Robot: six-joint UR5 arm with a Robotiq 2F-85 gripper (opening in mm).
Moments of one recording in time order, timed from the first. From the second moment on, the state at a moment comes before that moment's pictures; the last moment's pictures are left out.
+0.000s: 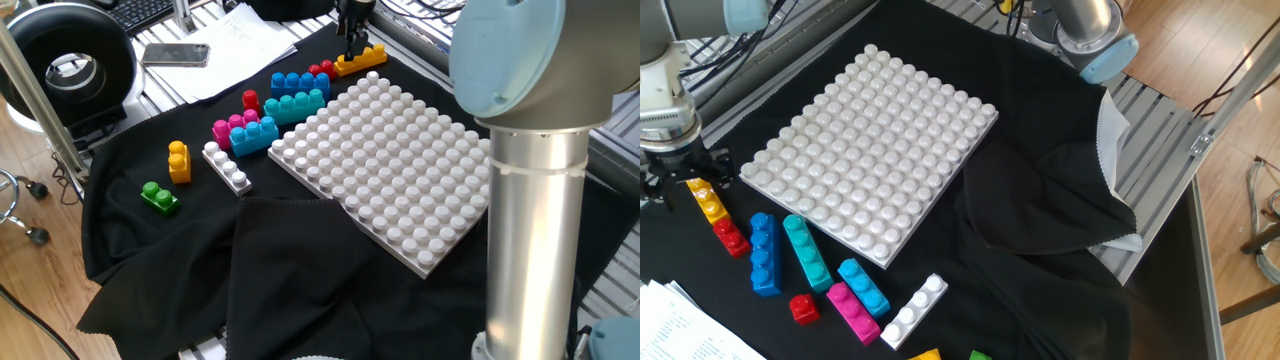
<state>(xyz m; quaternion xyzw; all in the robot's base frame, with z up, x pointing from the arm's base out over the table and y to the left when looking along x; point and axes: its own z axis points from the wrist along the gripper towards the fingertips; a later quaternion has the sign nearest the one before) 0.756 -0.225 0.042 -0.53 0.84 -0.07 0.08</state>
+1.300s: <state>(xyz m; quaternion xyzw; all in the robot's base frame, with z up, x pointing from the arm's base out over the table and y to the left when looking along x) 0.734 -0.230 0.006 -0.57 0.82 -0.03 0.01</state>
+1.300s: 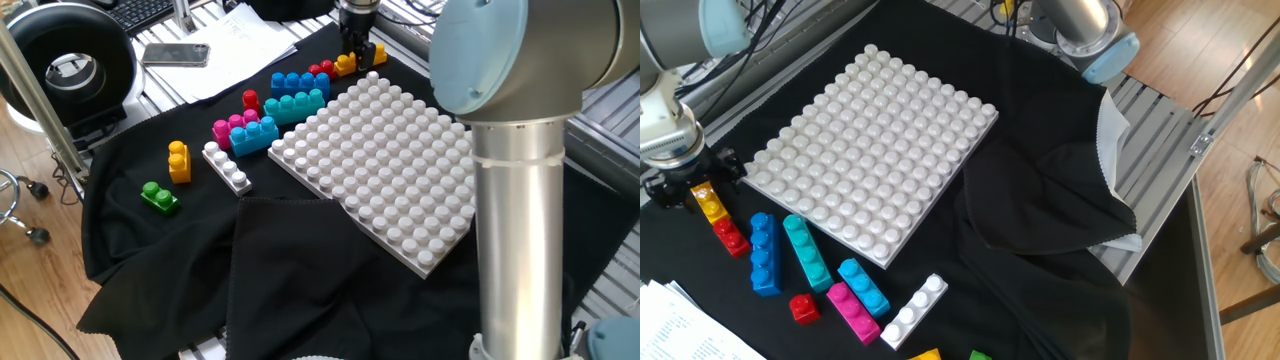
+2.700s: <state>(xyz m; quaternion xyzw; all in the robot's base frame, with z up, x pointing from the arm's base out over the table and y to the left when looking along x) 0.736 -0.233 0.040 -0.44 0.90 -0.03 0.01</state>
